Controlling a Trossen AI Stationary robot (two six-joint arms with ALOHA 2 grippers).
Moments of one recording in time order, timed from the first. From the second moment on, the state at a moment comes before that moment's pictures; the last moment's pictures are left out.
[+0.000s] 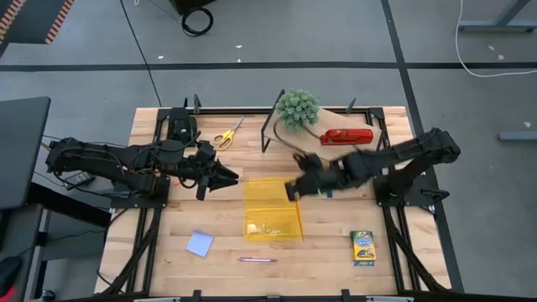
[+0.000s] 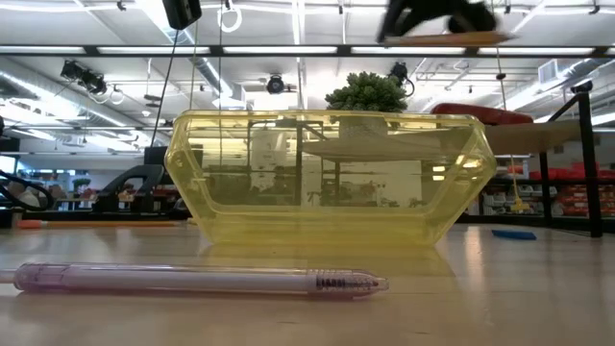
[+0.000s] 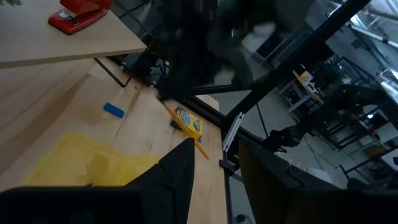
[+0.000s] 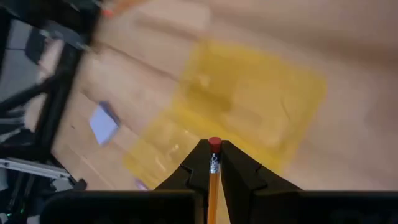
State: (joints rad) left arm -0.11 0.94 0.84 -0.06 0.02 -0.67; right arm 0.24 1.52 1.42 -0.86 0.31 1.33
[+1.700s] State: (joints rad) left arm -0.10 0.94 0.84 -0.07 0.00 -0.76; right arm 0.09 1.87 1.47 -0.49 -0.26 0.54
